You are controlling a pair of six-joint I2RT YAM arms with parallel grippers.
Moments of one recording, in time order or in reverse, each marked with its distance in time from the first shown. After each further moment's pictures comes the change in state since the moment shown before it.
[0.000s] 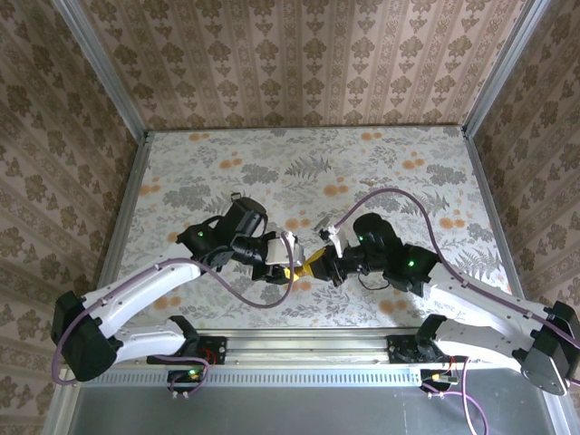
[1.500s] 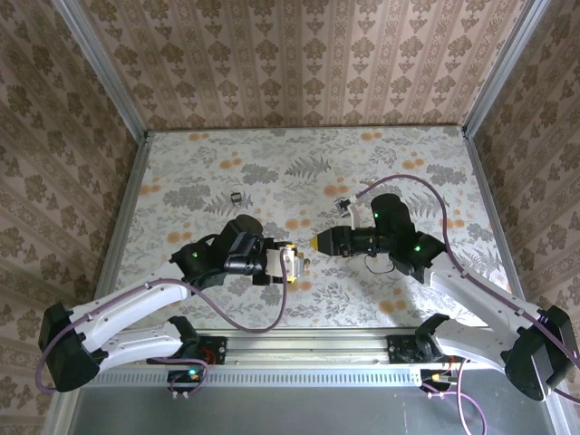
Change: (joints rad) left arm -0.113 -0.136 -0.149 0.195 -0.306 0.052; right arm -0.229 0.048 0.006 0.103 -0.223 0.481
